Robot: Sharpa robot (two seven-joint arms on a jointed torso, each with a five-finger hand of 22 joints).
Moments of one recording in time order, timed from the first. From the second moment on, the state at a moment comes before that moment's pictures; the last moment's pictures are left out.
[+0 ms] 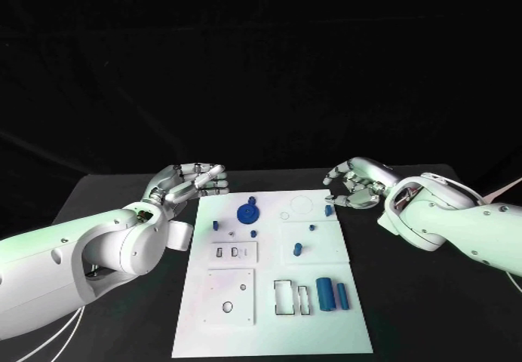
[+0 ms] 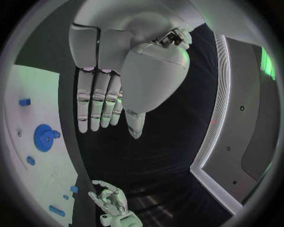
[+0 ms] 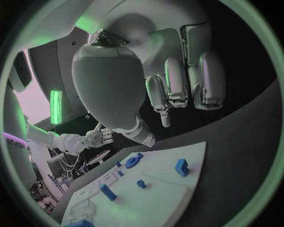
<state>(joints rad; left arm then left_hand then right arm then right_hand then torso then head) 1.16 -0.96 0.00 1.69 -0.05 -0.43 0.38 1.62 0.13 -0.39 0.25 0.21 0.81 0.21 0.25 0.22 0.99 0.19 0.07 0.07 0.93 0.15 0.21 0.29 0.17 0.85 0.24 0.30 0.10 1.30 -0.96 -0.13 1.53 -1.24 -0.42 -0.04 1.31 -0.26 0.42 0.14 0.19 0.88 0.14 0.20 0.42 1.41 0.06 1.40 1.31 1.47 -0.01 1.57 1.31 0.04 1.47 0.10 1.47 1.31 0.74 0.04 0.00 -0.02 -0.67</state>
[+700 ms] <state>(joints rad) 1.16 -0.95 0.00 1.68 -0.05 -0.43 0.38 1.62 0.13 -0.39 0.25 0.21 0.81 0.21 0.25 0.23 0.99 0.19 0.07 0.07 0.93 0.15 0.21 0.29 0.17 0.85 0.25 0.30 0.10 1.23 -0.93 -0.13 1.43 -1.19 -0.38 0.03 1.33 -0.26 0.43 0.13 0.19 0.87 0.14 0.20 0.41 1.41 0.06 1.40 1.31 1.47 -0.01 1.57 1.31 0.04 1.47 0.10 1.47 1.31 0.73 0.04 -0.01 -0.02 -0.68</state>
